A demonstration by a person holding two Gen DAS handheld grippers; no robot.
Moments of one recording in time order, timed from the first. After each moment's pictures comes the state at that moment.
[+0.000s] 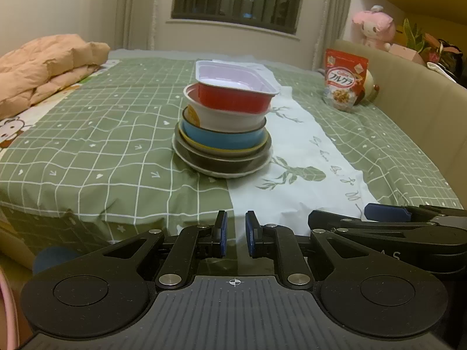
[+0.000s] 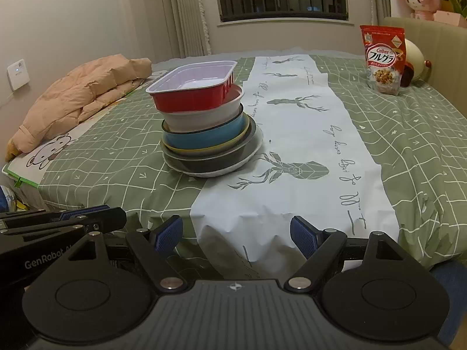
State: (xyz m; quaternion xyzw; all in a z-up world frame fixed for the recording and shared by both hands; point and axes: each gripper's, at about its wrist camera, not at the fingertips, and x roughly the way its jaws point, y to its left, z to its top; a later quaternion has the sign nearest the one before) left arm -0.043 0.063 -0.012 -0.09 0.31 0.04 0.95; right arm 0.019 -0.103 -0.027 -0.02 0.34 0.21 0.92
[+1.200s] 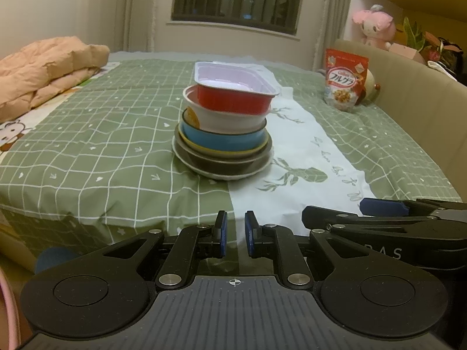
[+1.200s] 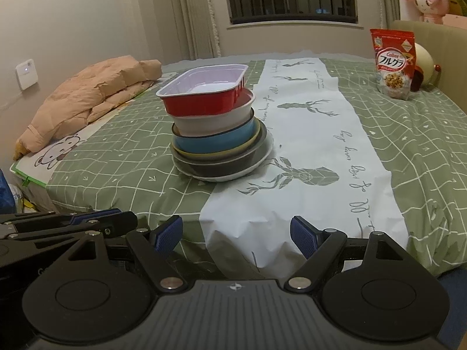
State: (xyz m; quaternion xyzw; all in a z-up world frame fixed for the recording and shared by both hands) left arm -0.037 0.062 -0.012 -0.09 0.31 0.04 0.95; right arm 0.026 -0.100 -0.024 -0.02 0.33 0.24 0.91
